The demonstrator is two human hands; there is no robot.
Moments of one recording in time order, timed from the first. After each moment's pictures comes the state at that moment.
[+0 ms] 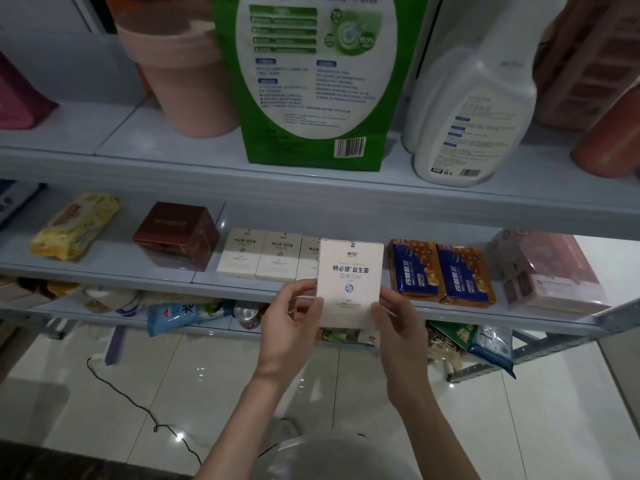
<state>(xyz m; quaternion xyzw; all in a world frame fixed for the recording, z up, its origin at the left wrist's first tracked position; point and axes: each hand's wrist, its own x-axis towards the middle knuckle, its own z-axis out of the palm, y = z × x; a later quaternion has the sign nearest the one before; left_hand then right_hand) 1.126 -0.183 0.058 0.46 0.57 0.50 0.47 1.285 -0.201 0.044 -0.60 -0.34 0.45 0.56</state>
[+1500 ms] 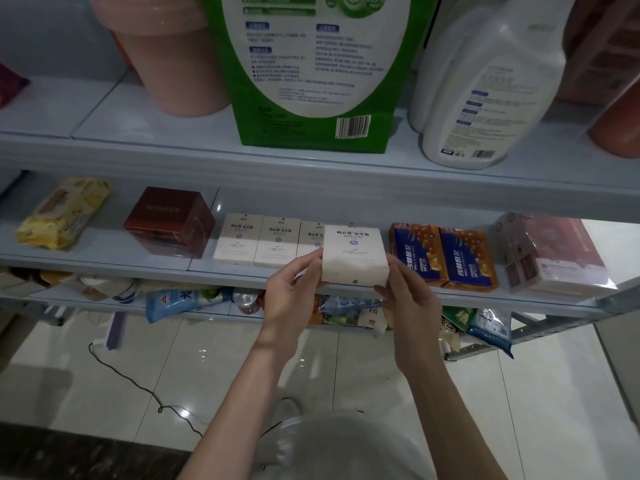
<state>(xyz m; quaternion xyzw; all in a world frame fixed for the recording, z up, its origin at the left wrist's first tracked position) 1.129 -0.151 0.069 0.36 0.54 0.50 0.57 1.292 -0.174 0.055 -0.57 -0.26 0.48 0.61</state>
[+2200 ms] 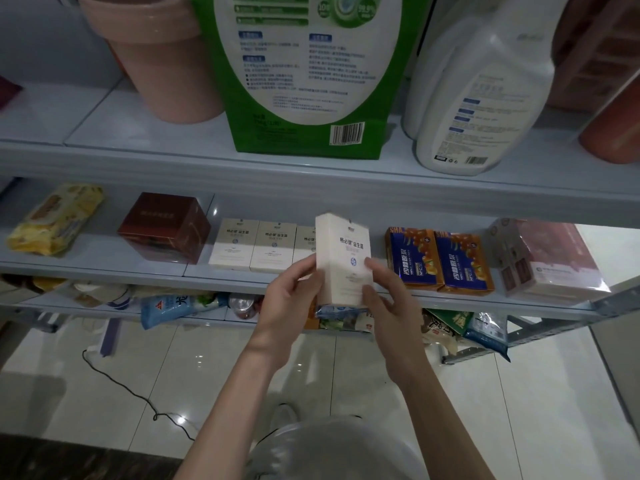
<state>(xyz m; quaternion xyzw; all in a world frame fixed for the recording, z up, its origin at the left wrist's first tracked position) 1.126 -0.153 0.077 0.37 0.50 0.48 0.63 1.287 -0.179 0.057 -0.57 -0.38 0.50 0.52</state>
